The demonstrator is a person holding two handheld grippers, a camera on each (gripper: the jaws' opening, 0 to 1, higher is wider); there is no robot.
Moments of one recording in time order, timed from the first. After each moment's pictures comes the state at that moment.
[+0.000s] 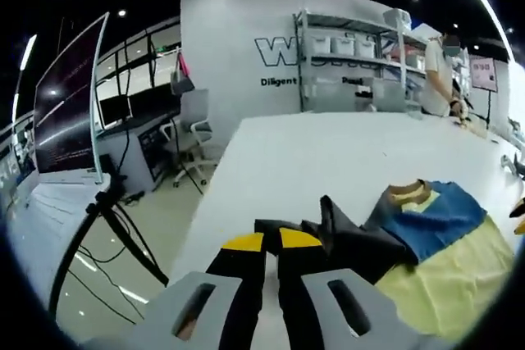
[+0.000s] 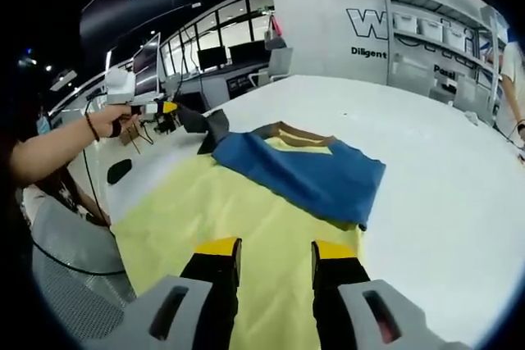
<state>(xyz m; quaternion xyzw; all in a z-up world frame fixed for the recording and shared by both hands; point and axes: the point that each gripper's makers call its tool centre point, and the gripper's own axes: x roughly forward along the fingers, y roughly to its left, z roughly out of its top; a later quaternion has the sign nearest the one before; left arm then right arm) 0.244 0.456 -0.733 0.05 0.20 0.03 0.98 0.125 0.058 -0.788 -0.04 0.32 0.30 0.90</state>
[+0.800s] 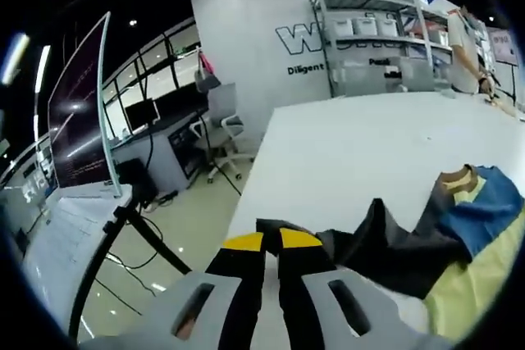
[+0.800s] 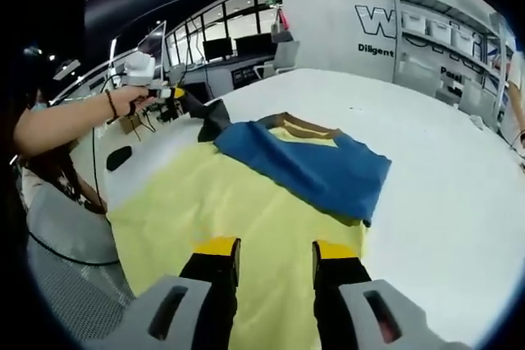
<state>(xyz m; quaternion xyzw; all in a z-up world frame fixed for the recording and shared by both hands) 0.273 0.497 -0.756 0.09 0.23 0.10 0.96 0.129 0.054 -0.806 -0.07 0.34 0.30 0.89</state>
